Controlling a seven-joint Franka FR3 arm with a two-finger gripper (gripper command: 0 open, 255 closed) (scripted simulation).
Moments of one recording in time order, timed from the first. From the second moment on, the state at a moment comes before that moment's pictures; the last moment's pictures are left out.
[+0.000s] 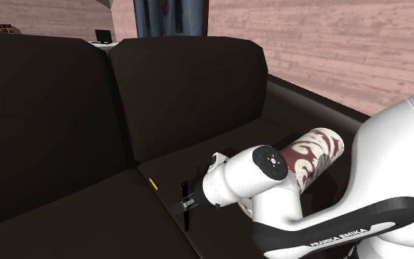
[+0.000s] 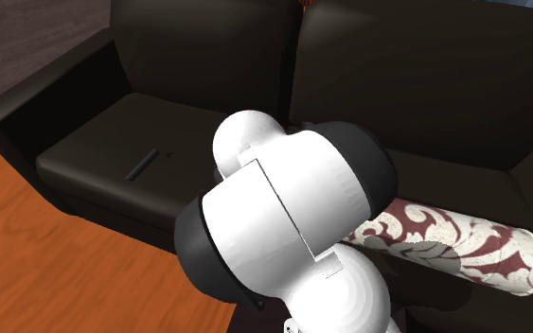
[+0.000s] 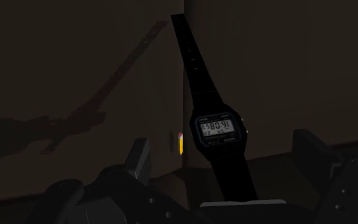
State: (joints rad) arm -0.70 -0.35 1.44 -2.63 0.03 3.14 0.81
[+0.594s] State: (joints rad) arm -0.75 -0.34 1.48 -2.63 0.02 3.15 0.82
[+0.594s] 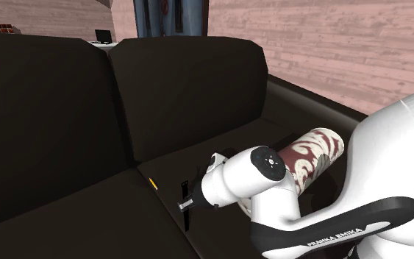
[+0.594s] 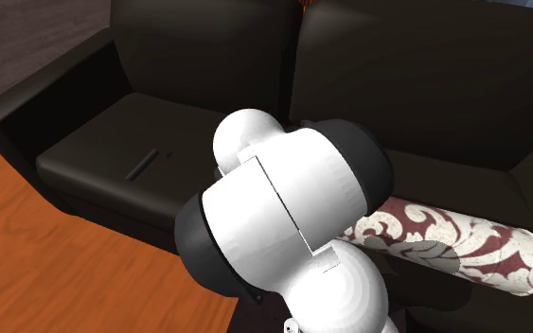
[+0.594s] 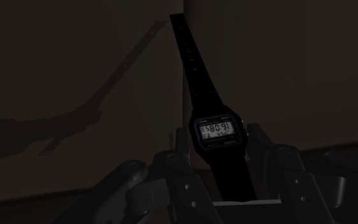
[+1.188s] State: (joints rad) arm -0.74 -0.34 1.47 -2.62 0.02 3.15 0.81
